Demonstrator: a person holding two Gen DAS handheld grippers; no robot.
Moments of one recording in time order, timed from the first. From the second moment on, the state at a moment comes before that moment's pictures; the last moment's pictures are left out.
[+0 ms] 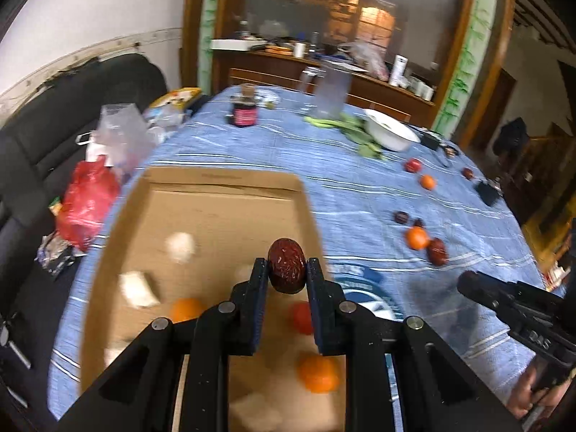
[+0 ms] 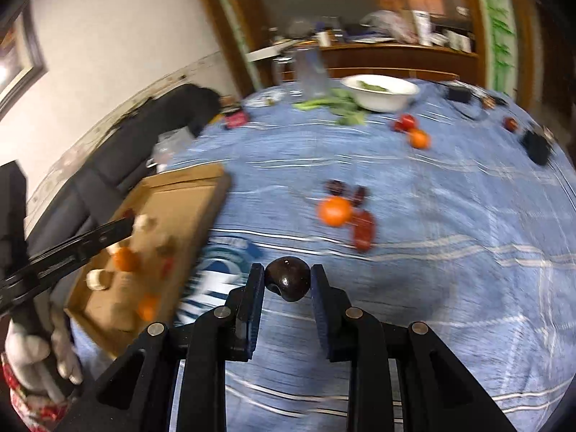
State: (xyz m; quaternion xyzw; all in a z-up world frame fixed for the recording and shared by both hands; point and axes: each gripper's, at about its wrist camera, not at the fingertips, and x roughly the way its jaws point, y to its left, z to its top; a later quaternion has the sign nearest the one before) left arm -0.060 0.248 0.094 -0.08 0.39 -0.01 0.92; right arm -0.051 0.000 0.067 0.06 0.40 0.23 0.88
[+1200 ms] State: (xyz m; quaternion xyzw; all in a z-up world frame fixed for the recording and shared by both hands) left arm -0.007 0.319 0.077 -0.13 0.43 0.02 0.89; right arm -0.019 0.165 0.045 -0.08 0.42 0.31 0.85
